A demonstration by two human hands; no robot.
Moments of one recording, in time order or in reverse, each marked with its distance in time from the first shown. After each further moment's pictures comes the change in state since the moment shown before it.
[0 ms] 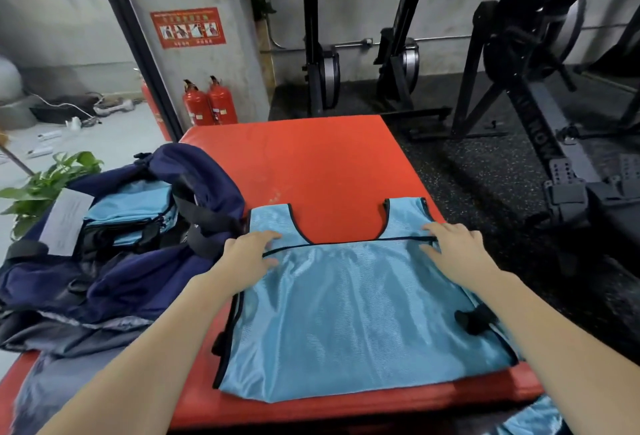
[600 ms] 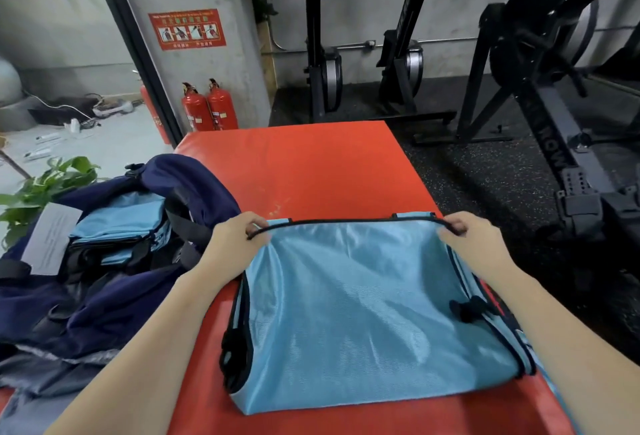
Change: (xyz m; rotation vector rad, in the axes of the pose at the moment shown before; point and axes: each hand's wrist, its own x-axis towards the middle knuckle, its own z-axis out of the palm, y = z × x) left_hand 0.032 0.000 -0.036 -0.294 0.258 -0.052; right_hand 0.038 0.000 -0.024 0.563 0.201 0.183
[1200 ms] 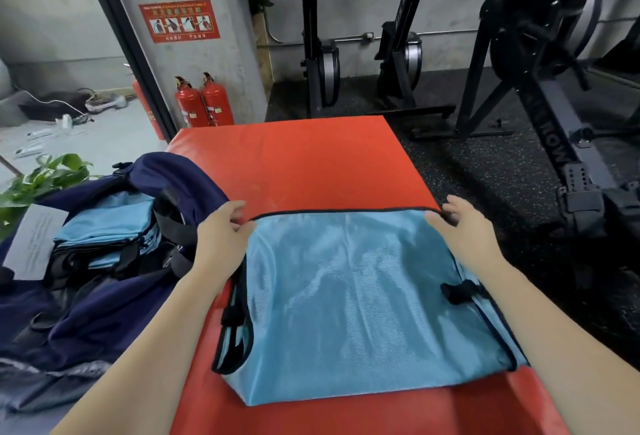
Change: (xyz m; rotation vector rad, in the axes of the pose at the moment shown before) left_hand 0.013 -0.001 0.008 -0.145 0.181 -0.140; right_hand 0.015 -0.012 0.013 0.117 0.029 0.031
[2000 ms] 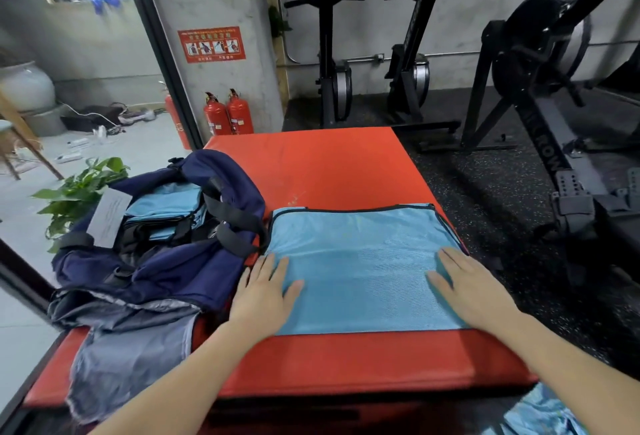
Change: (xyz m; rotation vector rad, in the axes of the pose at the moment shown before) left_hand -0.138 -0.048 0.008 0.730 -0.345 0.166; right_hand -0.107 0.068 -0.006 -0.741 -0.242 -0.341
